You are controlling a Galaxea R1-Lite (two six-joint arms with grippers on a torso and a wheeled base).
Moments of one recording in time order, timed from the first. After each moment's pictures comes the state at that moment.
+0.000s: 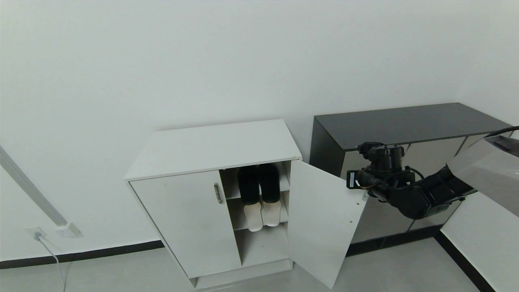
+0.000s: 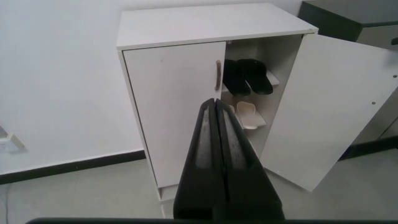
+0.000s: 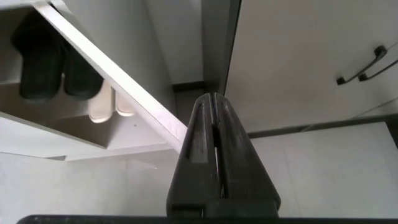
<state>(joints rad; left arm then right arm) 0.00 0.00 0.00 0.00 0.01 0.00 0.32 2.21 -1.16 -0.69 -0.20 0.14</state>
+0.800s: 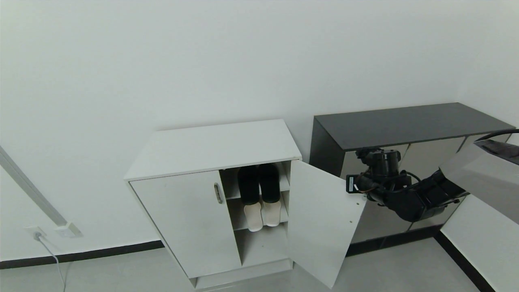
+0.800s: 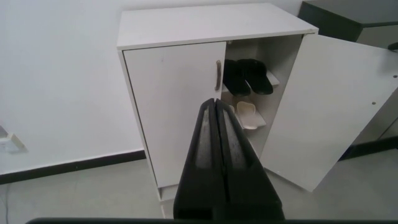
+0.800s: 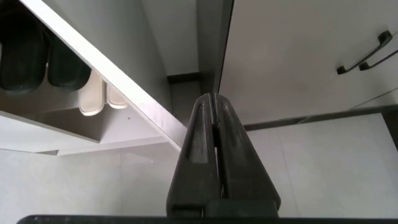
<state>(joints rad) 0.00 0.00 0.00 0.00 0.01 0.00 0.32 2.25 -1.16 -0.69 -0.21 0.13</state>
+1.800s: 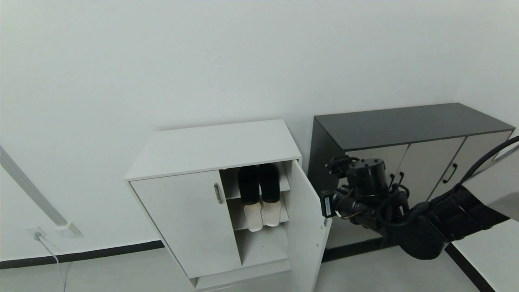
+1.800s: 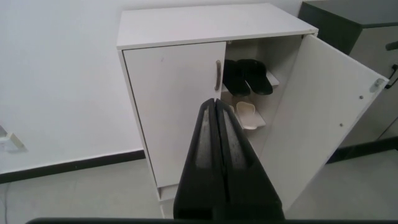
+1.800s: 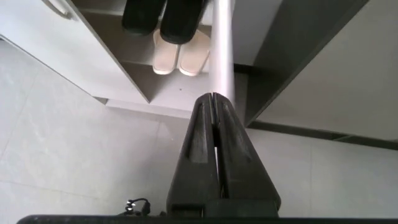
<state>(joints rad) 0.00 0.00 0.00 0.00 0.01 0.00 0.60 2.03 -0.92 -0.69 -0.22 0.11</state>
